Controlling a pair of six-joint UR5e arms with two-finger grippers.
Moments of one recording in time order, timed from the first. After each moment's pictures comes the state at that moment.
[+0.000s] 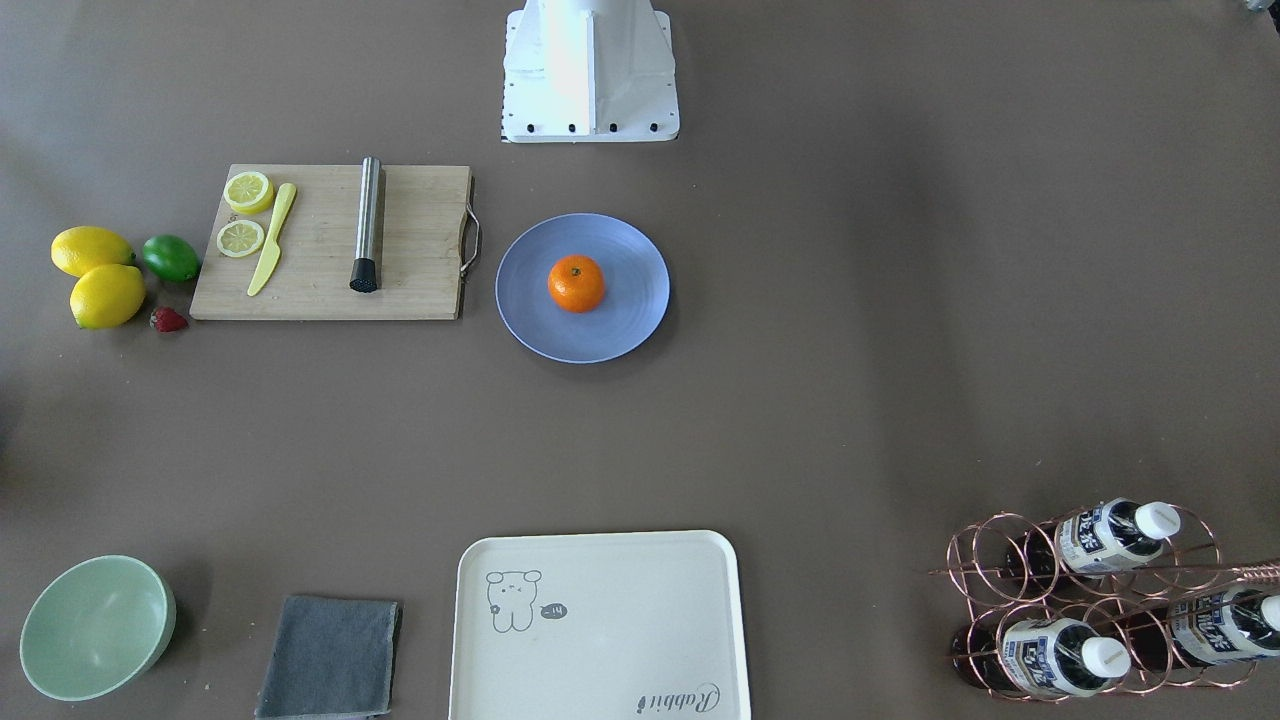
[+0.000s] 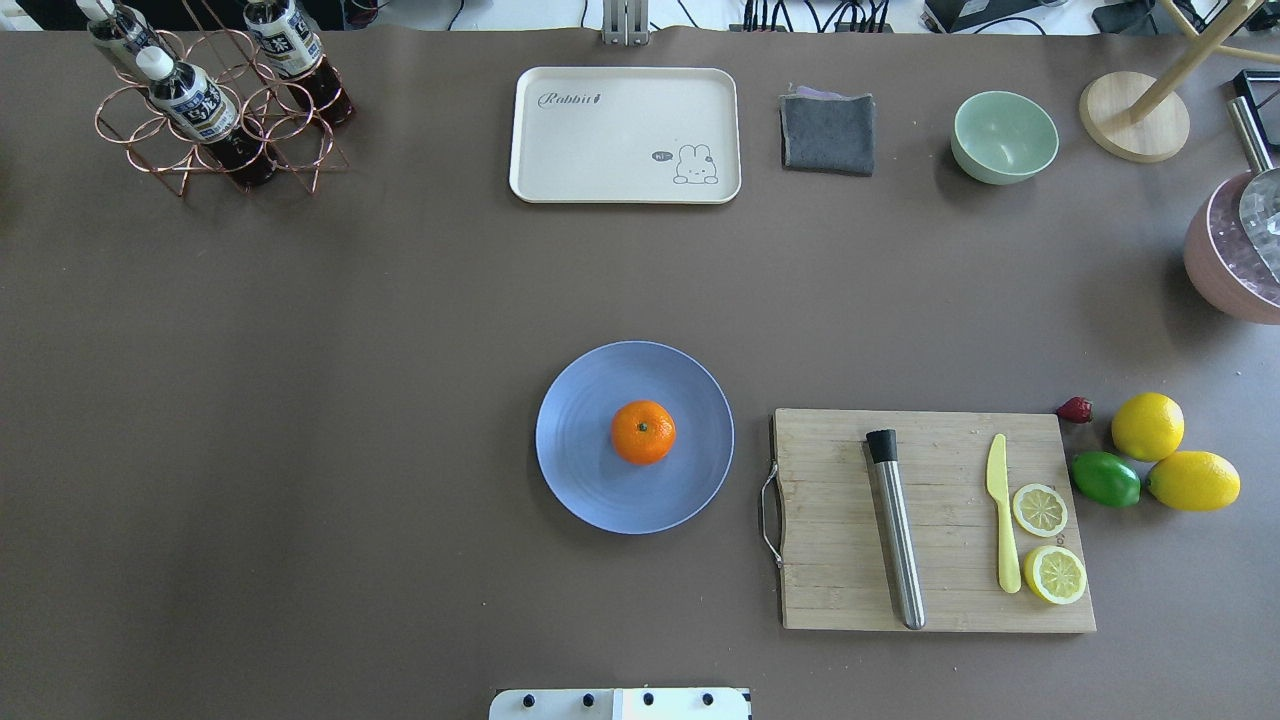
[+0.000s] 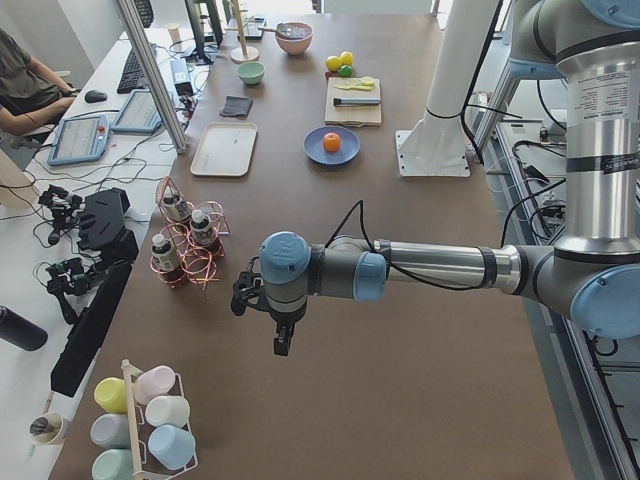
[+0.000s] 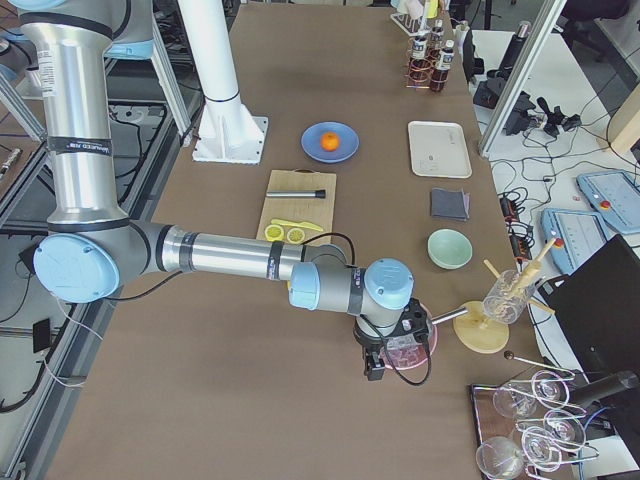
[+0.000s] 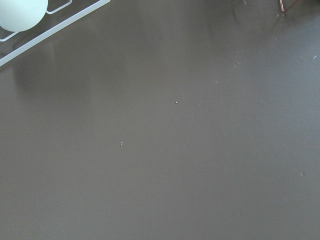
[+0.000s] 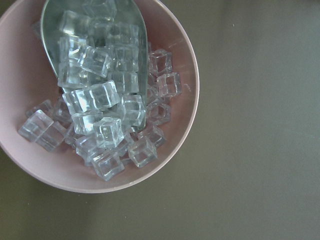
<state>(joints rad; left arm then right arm) -1.60 -1.47 -1.72 -1.60 -2.38 0.08 1.60 -1.53 1.47 -1.56 2.28 -0.25</state>
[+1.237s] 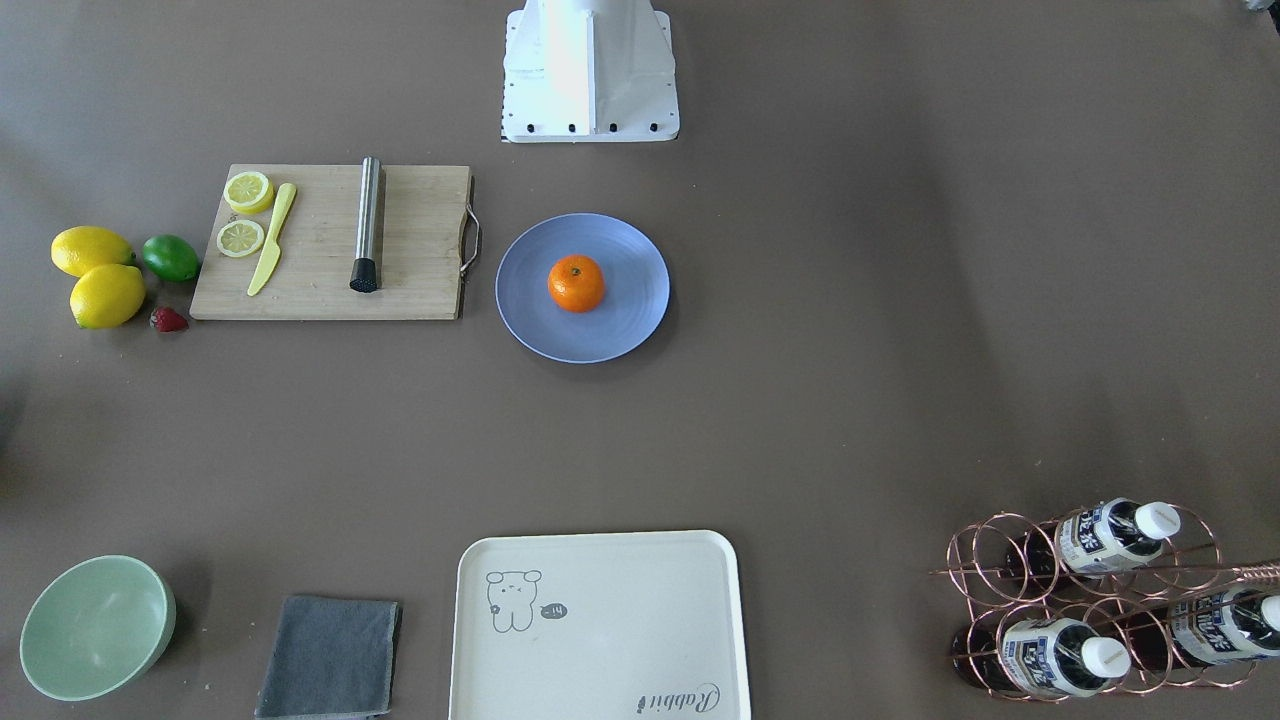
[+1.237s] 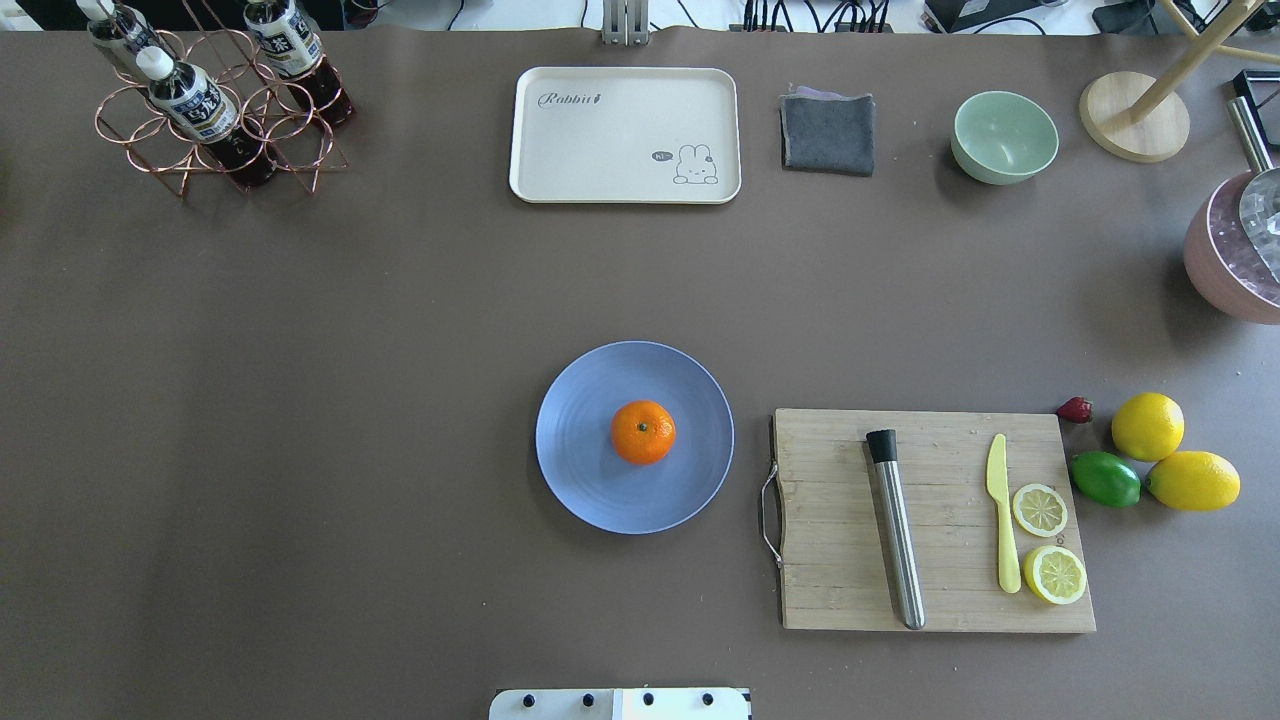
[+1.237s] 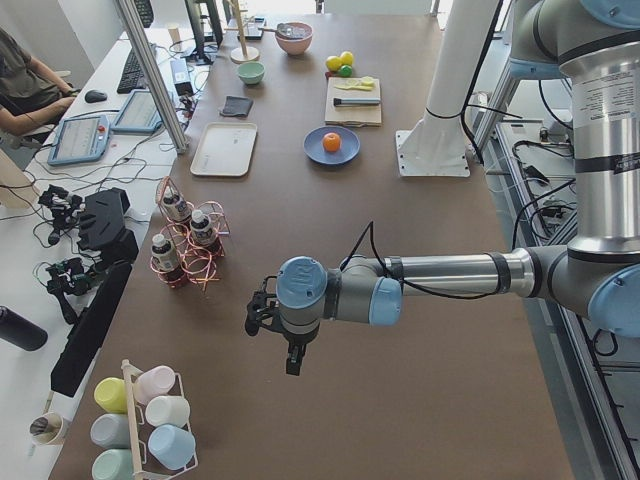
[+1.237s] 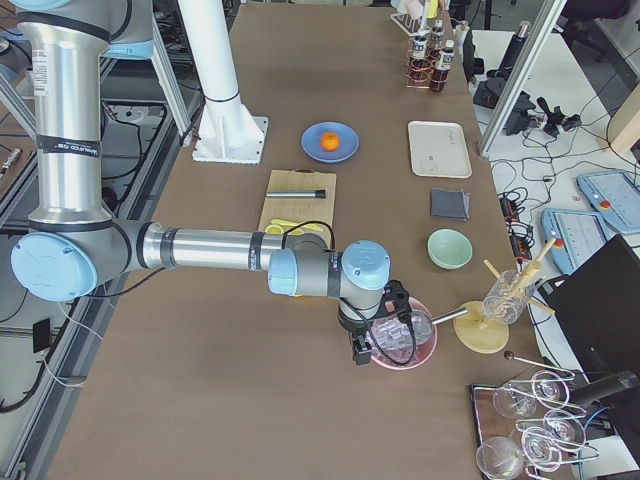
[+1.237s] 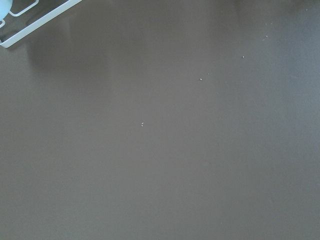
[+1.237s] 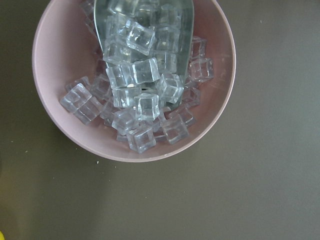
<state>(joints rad) -1.60 -1.41 -1.67 -1.73 -2.38 0.07 1.58 -1.63 1.62 -1.56 2.29 -0.27</state>
